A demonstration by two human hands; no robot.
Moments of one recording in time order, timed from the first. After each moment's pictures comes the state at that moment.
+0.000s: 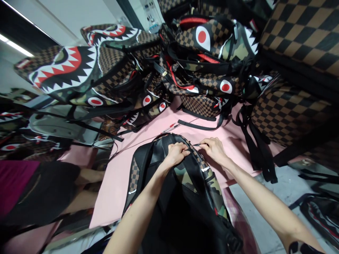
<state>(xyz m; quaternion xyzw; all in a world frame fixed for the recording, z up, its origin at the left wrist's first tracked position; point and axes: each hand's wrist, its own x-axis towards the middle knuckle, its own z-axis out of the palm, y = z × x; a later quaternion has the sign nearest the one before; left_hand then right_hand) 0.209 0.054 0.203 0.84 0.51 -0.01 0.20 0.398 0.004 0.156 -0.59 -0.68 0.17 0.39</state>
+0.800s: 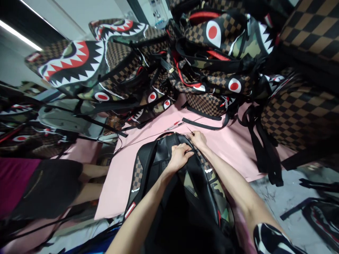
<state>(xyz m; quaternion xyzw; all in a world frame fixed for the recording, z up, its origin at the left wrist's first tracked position) 0.195 0.037 0.193 0.83 0.52 0.05 0.18 0.321 0.086 0.144 -0.63 -0.45 0.45 0.44</state>
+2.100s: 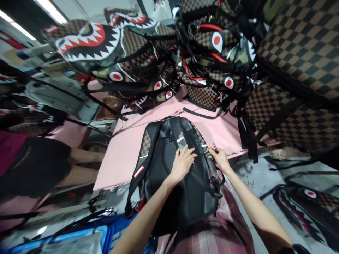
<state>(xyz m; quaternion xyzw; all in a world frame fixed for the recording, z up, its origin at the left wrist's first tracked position) 0.151 -0.120 0.177 0.89 0.43 0.11 0.10 0.357 -0.135 0.119 -0.67 -0.35 0.46 0.46</state>
